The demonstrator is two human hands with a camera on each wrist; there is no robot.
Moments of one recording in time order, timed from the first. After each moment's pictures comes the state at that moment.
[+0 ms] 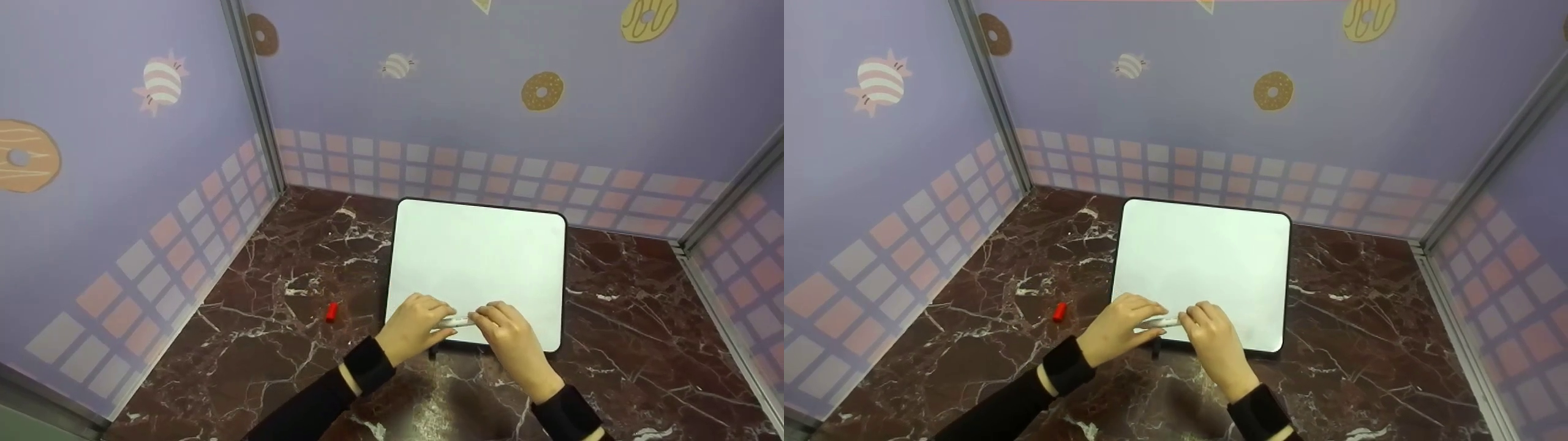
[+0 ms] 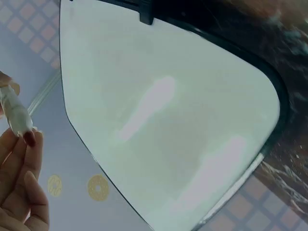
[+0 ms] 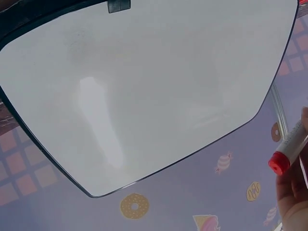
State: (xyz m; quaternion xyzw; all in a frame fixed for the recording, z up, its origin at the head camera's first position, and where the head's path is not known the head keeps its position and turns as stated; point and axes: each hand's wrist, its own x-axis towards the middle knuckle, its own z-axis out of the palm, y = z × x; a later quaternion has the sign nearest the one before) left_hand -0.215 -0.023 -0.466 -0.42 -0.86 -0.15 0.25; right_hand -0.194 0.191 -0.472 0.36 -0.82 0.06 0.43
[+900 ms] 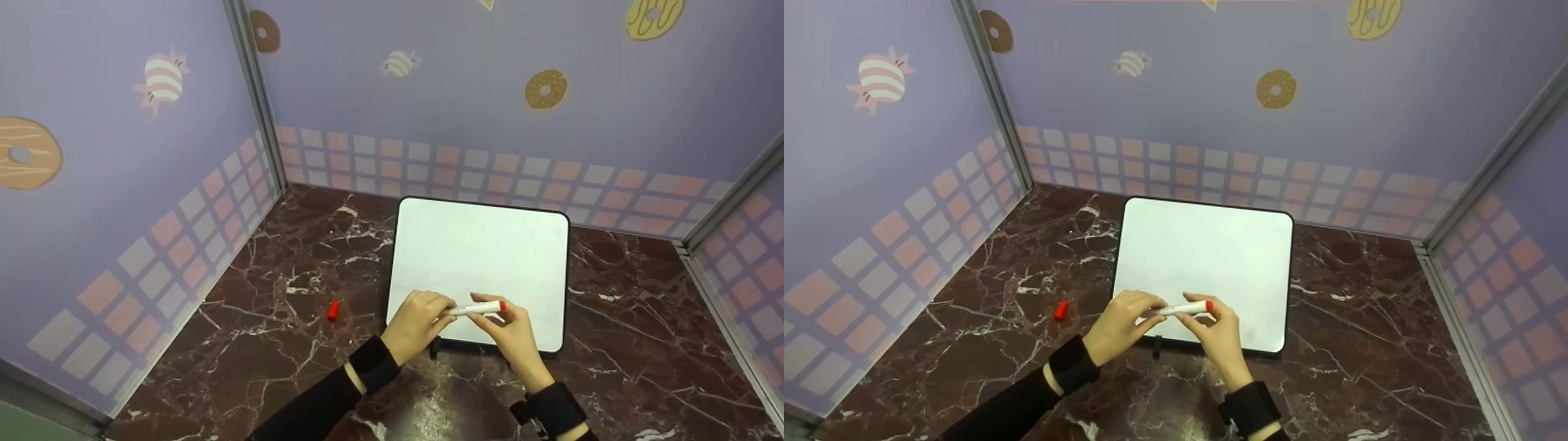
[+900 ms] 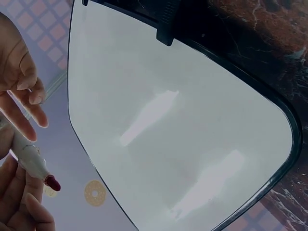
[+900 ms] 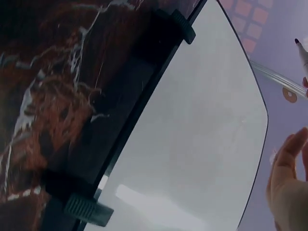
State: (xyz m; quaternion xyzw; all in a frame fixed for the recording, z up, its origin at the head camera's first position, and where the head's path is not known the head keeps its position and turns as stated) left_hand -0.216 -0.017 -0.468 -0.37 -0.86 -0.26 0.24; right_hand -0.207 0.190 -0.492 0.12 -0.74 0.65 0.10
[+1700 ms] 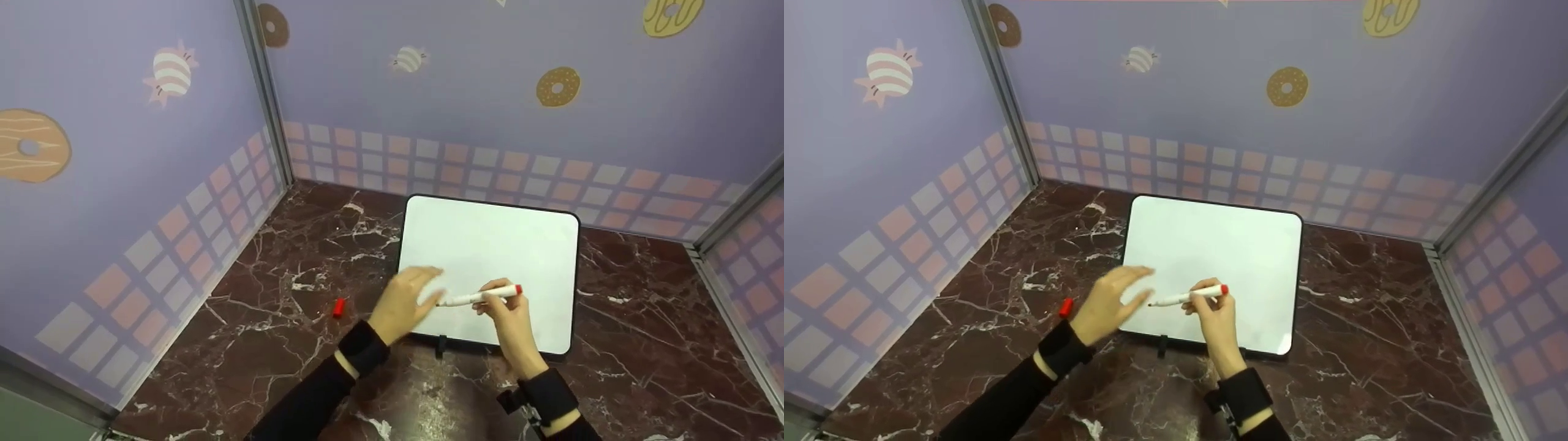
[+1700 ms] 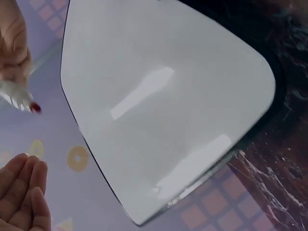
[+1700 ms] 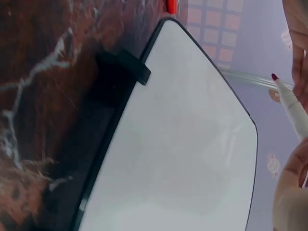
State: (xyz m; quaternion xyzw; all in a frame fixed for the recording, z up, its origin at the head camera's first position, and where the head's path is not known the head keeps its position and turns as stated) left_hand -0.241 -0.042 -0.458 -0.31 -0.87 -0.32 0.22; right_hand -0.222 0.167 -0.479 0.09 -0.61 0.79 0.07
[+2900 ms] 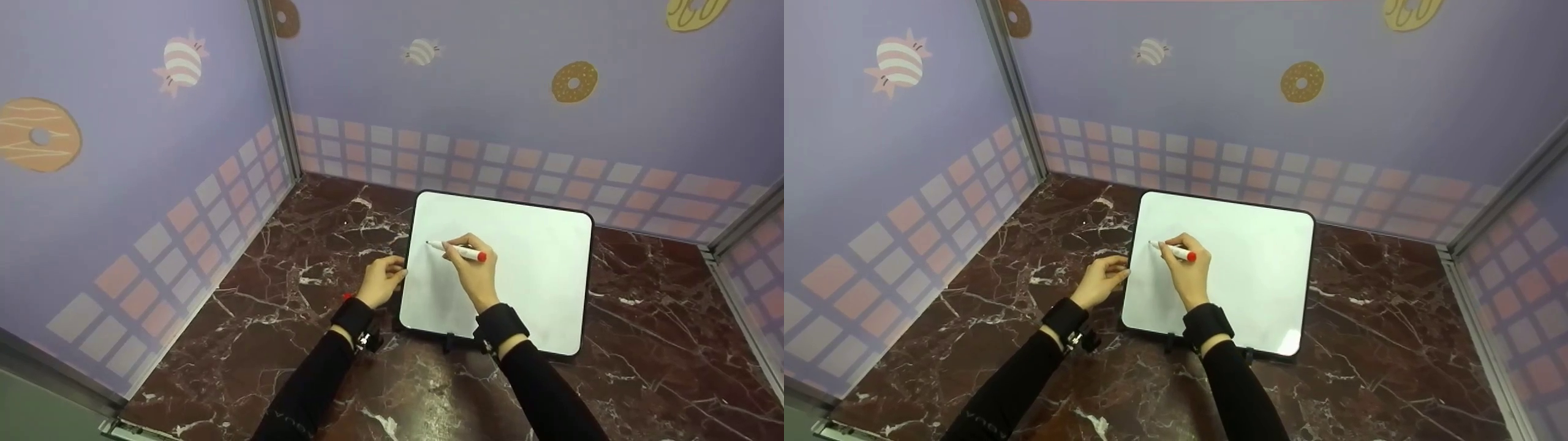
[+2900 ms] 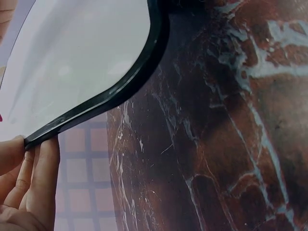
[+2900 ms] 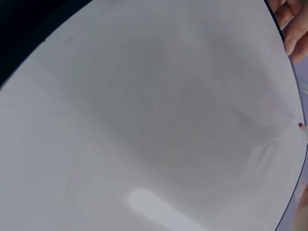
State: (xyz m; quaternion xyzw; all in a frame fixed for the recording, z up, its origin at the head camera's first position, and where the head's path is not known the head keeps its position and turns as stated) left_hand -0.303 -0.090 -0.513 -0.09 -0.82 -0.56 0.04; right_hand -0.291 0.098 -0.446 0.11 -0.73 0.64 0.21
